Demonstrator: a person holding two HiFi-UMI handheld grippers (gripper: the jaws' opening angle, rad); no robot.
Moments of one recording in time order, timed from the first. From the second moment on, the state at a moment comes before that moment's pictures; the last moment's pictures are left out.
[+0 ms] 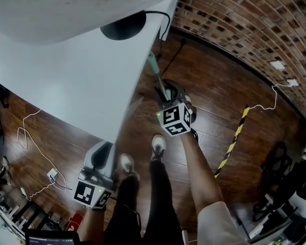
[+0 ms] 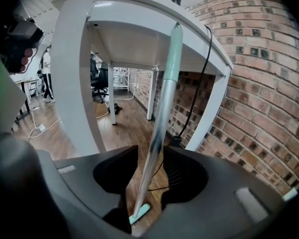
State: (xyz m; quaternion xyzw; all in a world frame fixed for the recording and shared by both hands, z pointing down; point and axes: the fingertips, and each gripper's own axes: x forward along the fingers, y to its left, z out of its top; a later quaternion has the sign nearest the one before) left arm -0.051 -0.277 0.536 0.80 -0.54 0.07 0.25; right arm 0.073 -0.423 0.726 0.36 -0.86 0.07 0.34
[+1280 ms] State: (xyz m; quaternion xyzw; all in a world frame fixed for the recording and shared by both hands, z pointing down) left arm -0.070 -0.190 0.264 0.87 -0.49 0.03 0.05; right arm 0.164 -0.192 0.306 0.60 -0.79 0.07 0.11
